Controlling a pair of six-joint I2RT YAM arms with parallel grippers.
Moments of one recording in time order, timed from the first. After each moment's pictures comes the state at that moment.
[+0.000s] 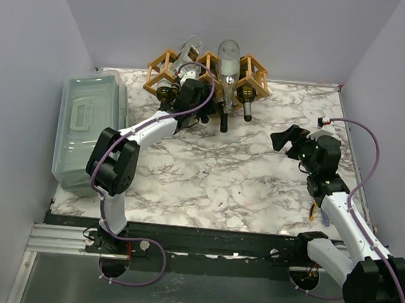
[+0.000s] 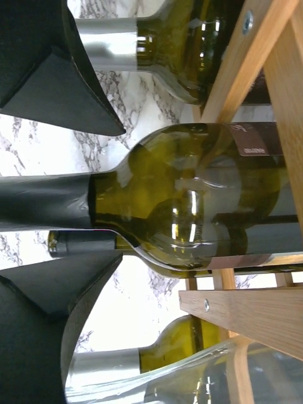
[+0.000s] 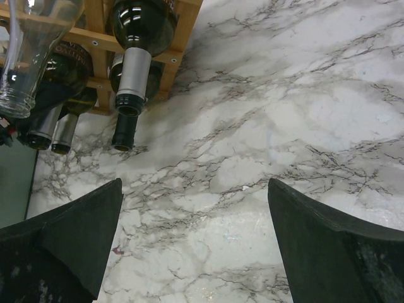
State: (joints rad) left arm -0.50 1.88 1.41 -0.04 -0.14 -0.65; right arm 0.14 0.96 0.59 0.10 -0.11 0.46
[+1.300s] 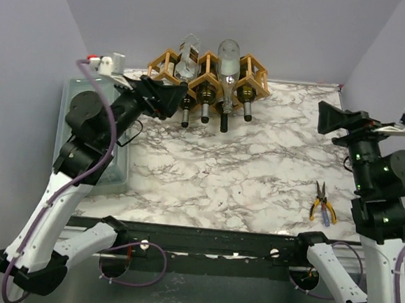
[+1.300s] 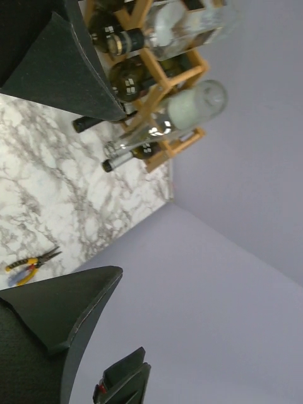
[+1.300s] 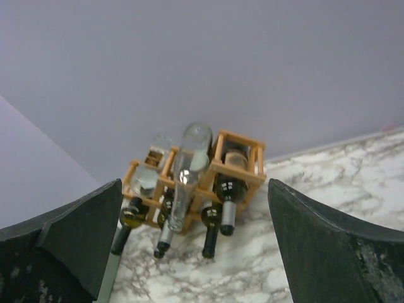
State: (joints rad) left arm -0.46 0.96 1.30 -0.21 0.12 -0.54; right arm 0.14 0.69 1.14 -0.28 0.03 0.47
